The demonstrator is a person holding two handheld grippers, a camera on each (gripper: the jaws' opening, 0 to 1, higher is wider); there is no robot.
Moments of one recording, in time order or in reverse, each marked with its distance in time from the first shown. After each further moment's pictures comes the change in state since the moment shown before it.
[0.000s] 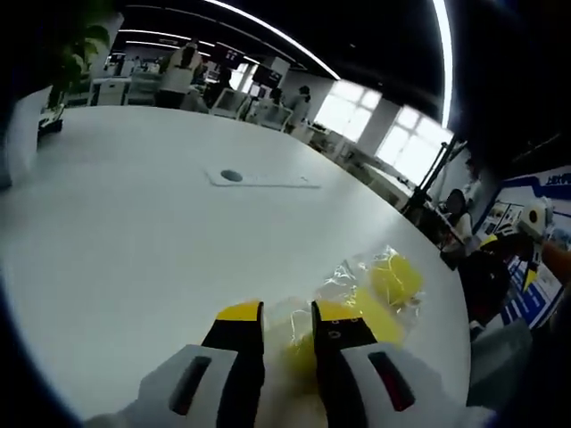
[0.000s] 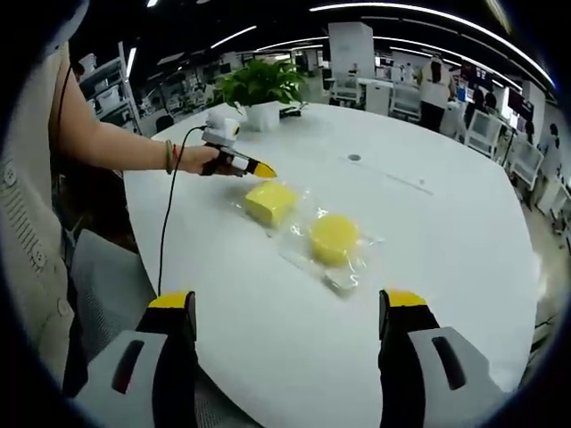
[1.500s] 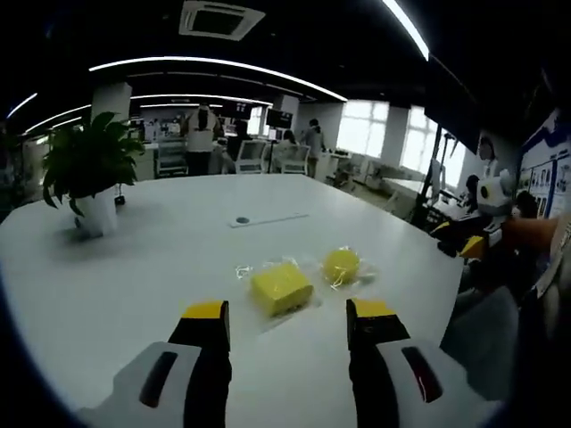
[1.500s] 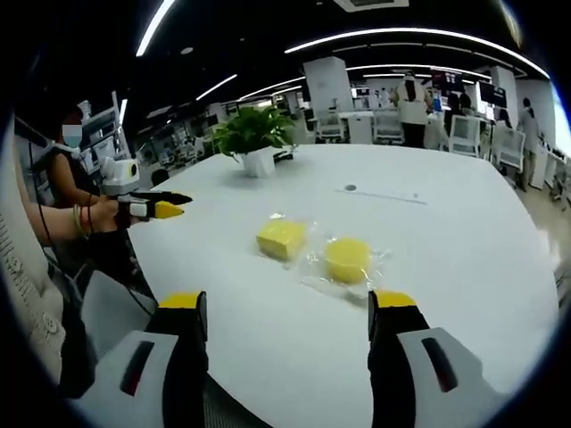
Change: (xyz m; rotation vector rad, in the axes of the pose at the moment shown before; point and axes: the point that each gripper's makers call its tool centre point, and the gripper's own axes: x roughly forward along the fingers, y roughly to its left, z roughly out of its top) left arm -0.198 -0.128 -0.017 0.182 -0.207 0.240; right arm -0.015 0.035 0.004 0.125 -0.242 -0.020
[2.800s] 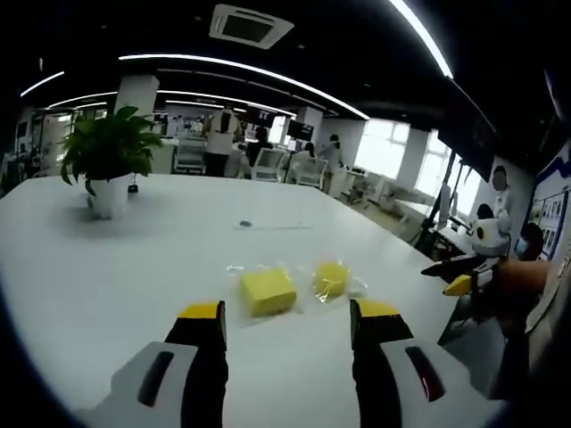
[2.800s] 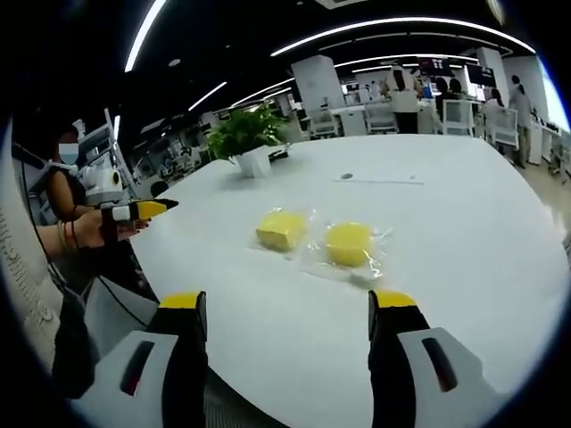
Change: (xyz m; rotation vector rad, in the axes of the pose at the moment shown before) left arm 0.004 -0.024 -0.001 -0.103 -0.029 0.039; right arm 0.003 -0.006 -0.020 0.088 -0.007 0.010
